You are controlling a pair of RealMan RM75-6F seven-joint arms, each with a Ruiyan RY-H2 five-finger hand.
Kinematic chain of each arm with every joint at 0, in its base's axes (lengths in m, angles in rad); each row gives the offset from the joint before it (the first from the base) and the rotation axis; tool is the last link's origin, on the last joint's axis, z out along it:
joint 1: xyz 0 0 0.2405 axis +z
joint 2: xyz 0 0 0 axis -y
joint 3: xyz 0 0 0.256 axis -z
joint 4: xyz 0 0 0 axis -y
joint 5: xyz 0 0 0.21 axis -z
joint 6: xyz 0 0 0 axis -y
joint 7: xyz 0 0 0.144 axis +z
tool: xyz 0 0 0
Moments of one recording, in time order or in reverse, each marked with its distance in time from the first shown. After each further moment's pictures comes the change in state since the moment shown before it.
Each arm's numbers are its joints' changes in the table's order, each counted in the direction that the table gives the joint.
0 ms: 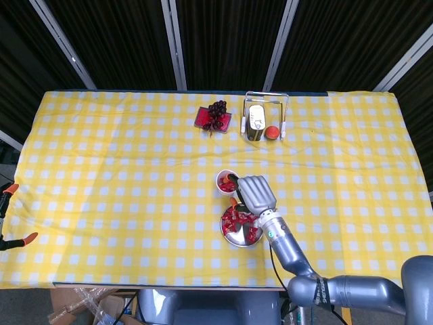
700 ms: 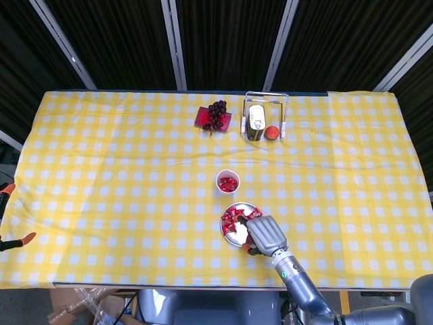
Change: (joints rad) left arm 0.007 0.005 0.003 0.002 0.007 -0.016 0.013; right arm -0.150 0.024 0.230 0.078 0.139 -0.058 -0.044
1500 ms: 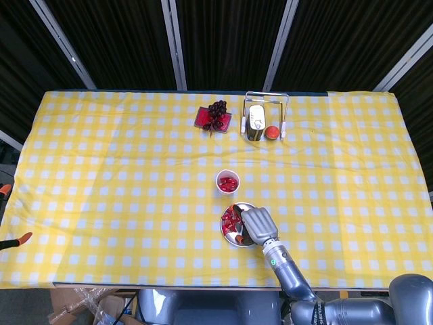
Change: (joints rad) left arm -0.004 -0.001 0.011 0.007 0.056 0.013 0.046; right arm 0.009 0.133 -0.091 -0.225 -0.033 0.083 0.039
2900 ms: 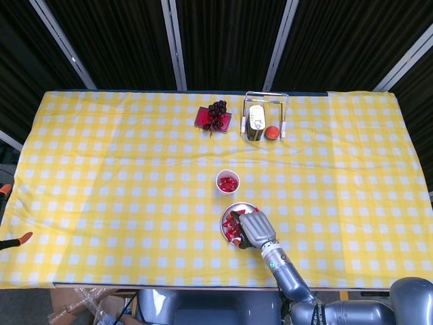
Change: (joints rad) left arm 0.000 0.002 0.004 0.007 0.005 -0.002 0.012; right arm -0.027 0.009 -0.010 0.001 0.016 0.044 0.031
